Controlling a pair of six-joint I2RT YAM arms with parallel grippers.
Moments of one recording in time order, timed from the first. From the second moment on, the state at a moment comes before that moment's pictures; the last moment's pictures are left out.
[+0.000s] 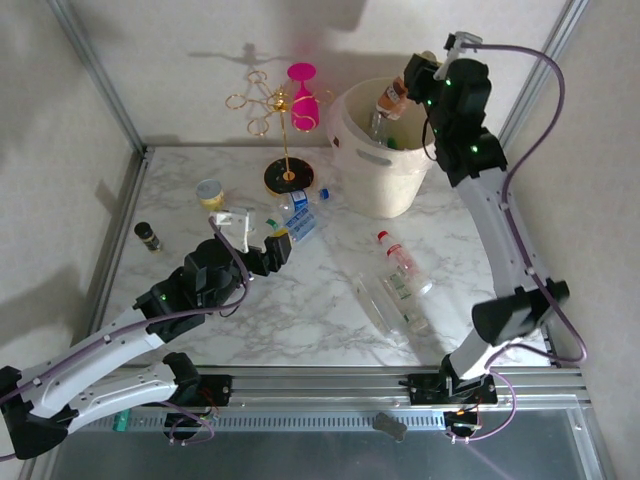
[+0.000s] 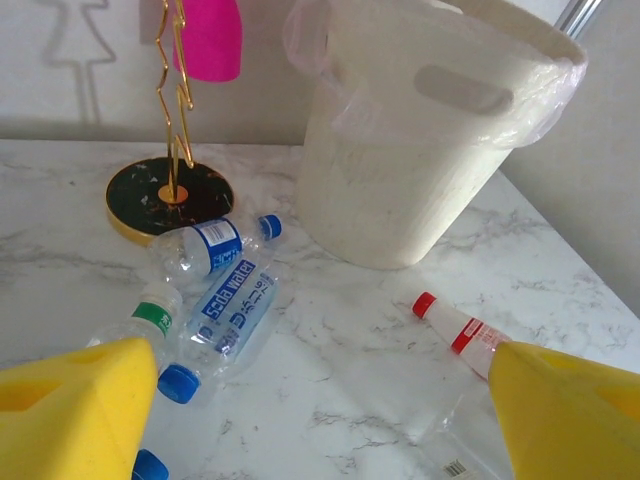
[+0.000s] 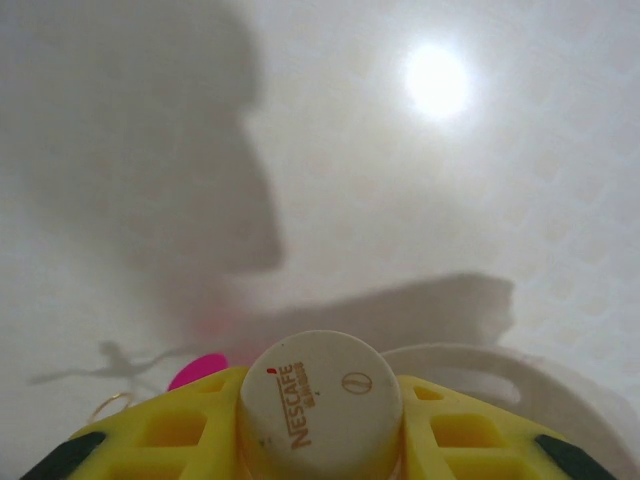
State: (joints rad) left arm -0.85 0.85 0.82 -0.25 -0.43 -0.41; right arm 0.32 1.67 2.00 -0.32 0.21 0.35
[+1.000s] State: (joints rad) left arm -0.85 0.93 0.80 -0.22 -0.43 -0.40; right arm 0.17 2.21 2.31 -0.61 -0.19 0.54
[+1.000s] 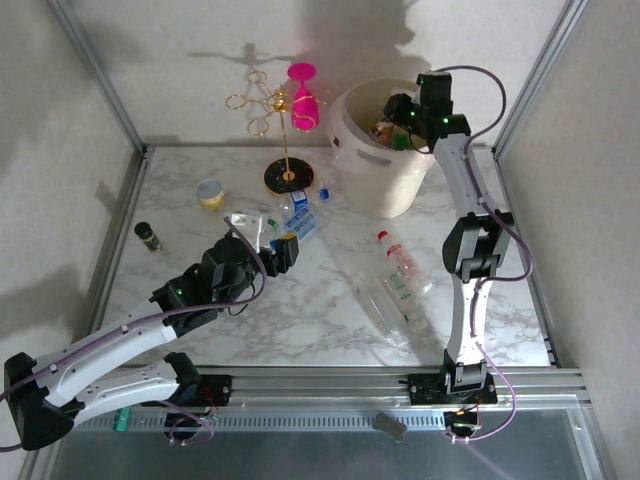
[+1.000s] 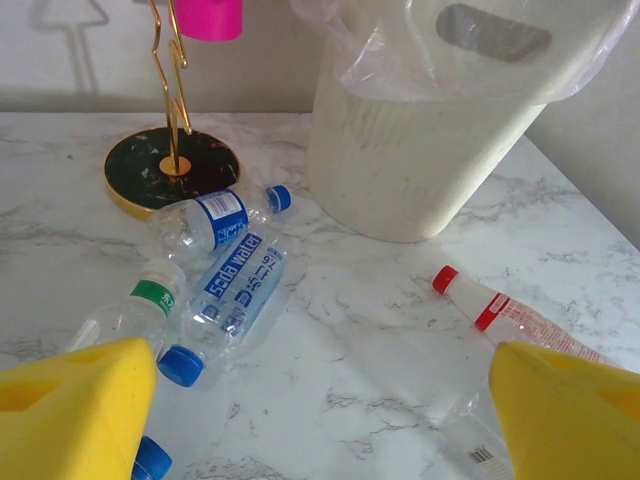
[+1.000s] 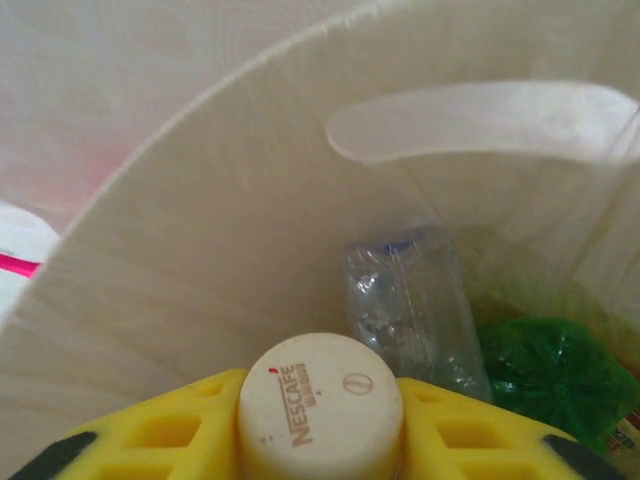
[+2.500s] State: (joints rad) left arm -0.26 1.05 0.81 -0.69 -0.20 -1.15; right arm 0.51 1.18 1.33 -0.50 0.10 0.32
